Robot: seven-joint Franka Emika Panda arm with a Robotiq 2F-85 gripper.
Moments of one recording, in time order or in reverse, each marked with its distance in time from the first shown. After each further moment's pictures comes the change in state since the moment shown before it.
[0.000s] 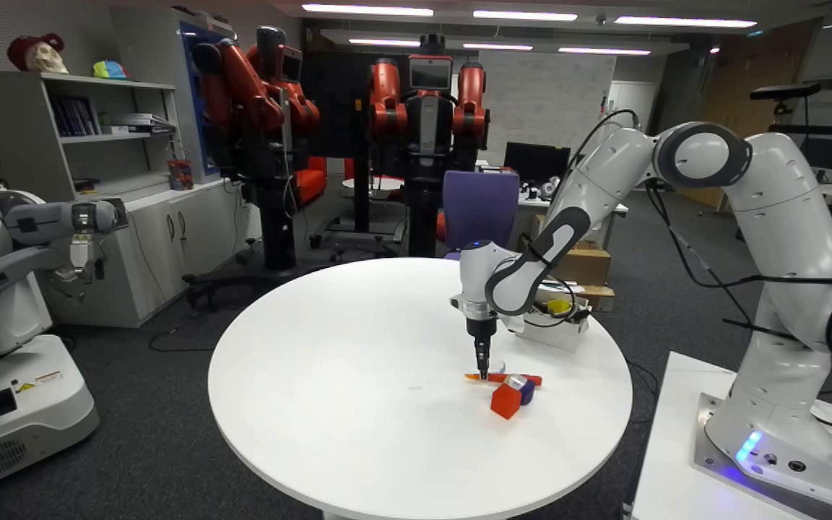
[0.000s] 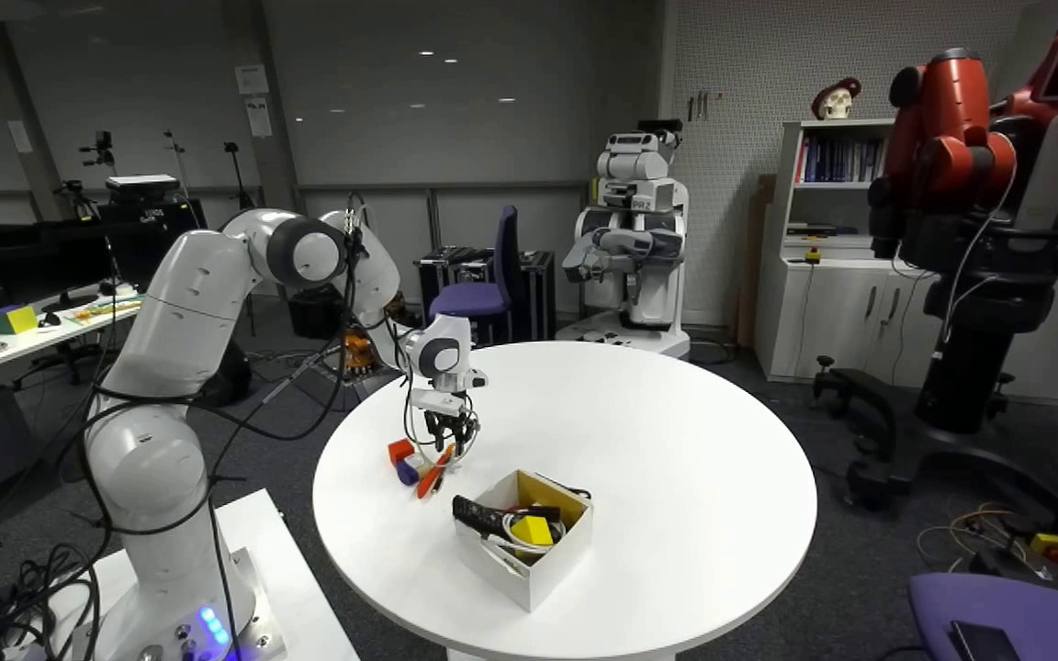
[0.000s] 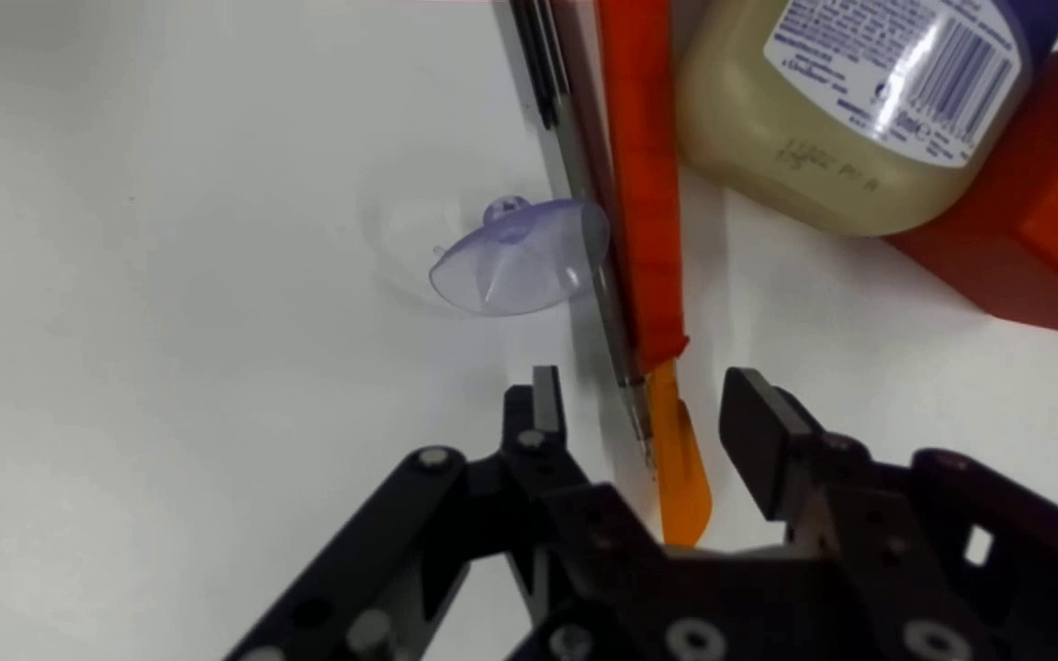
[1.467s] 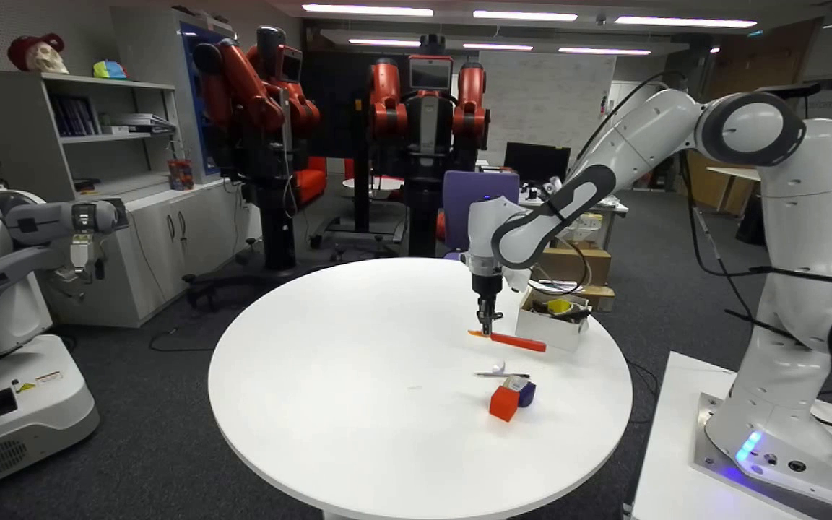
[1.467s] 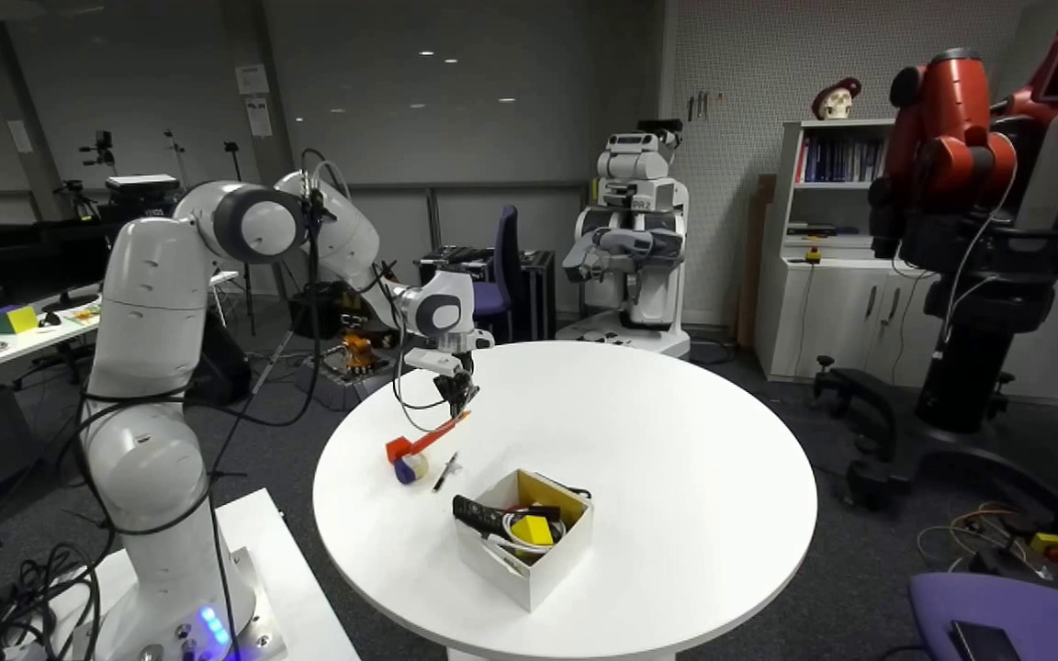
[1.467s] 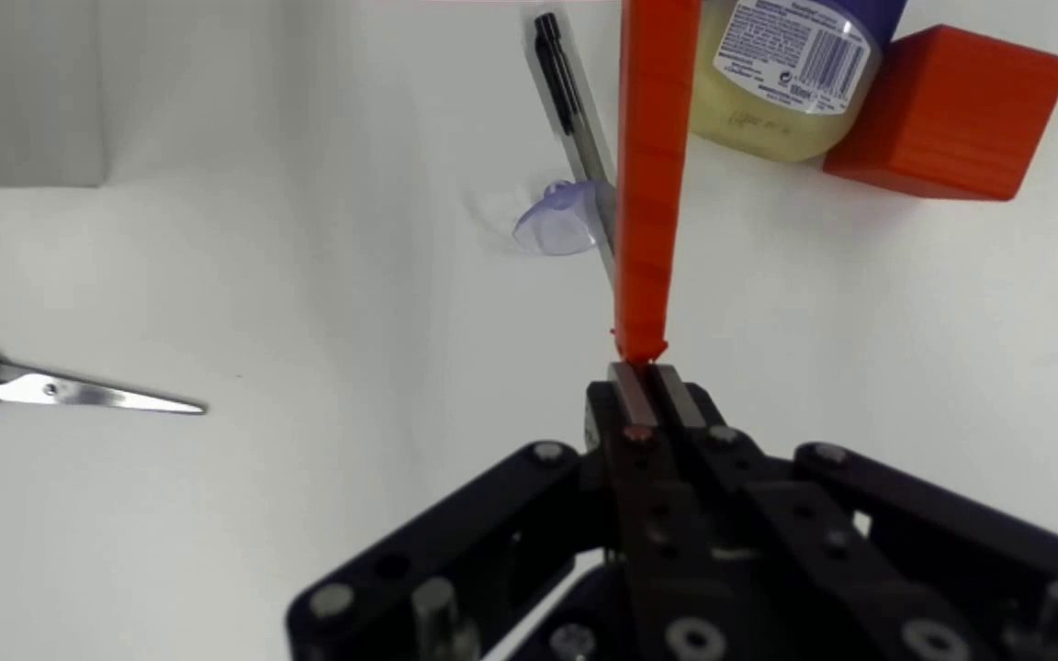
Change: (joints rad) arm -0.020 -0.225 -0.025 -0.032 0.039 -0.133 0.123
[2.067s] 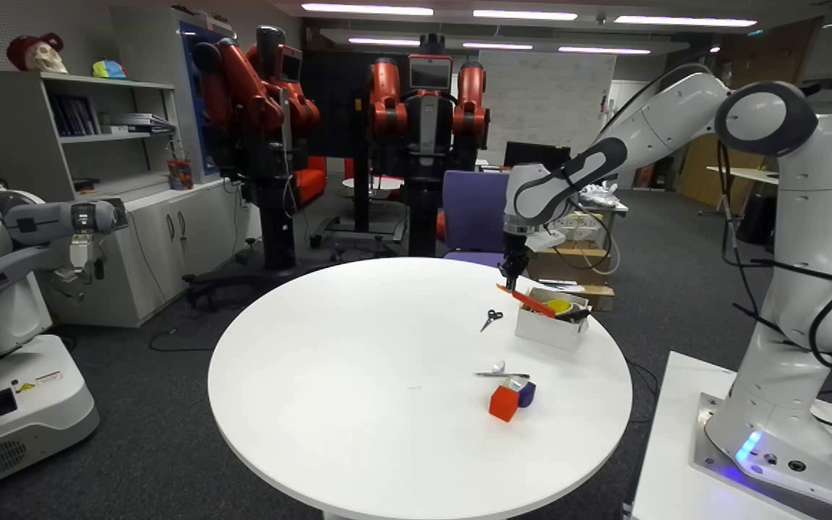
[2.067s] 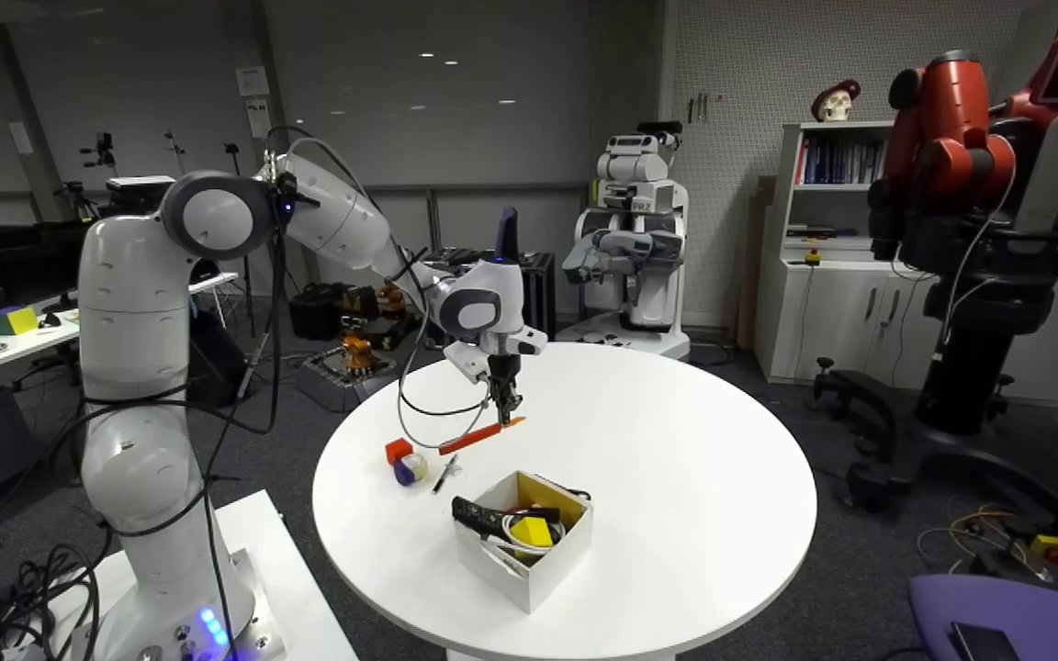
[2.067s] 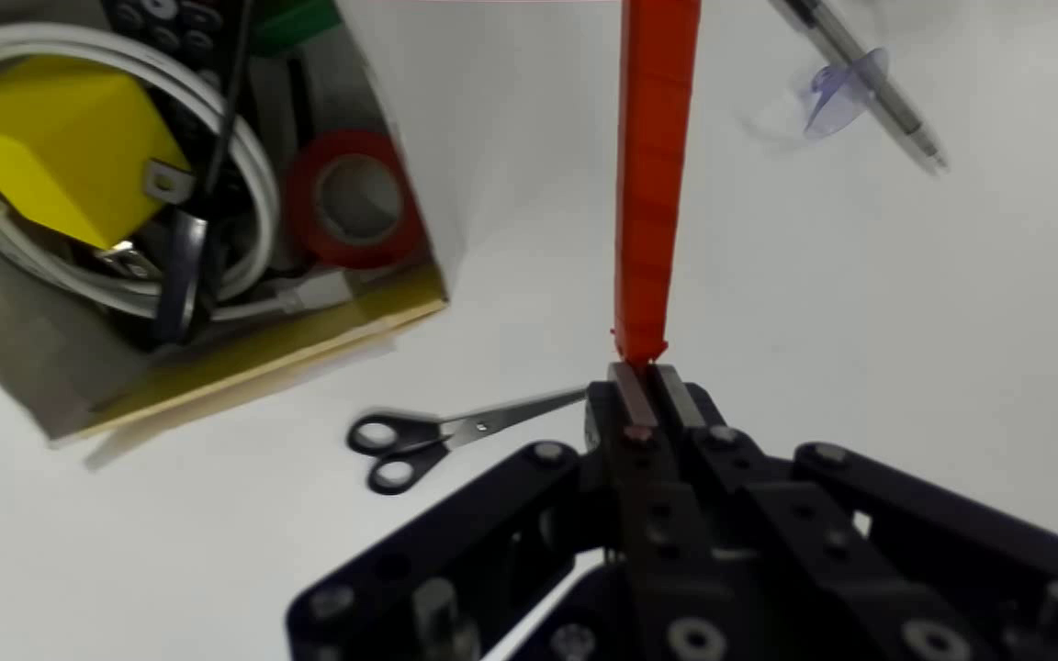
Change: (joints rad) arm -0.151 -0.106 -0.156 -0.018 0.117 -0.007 0.086
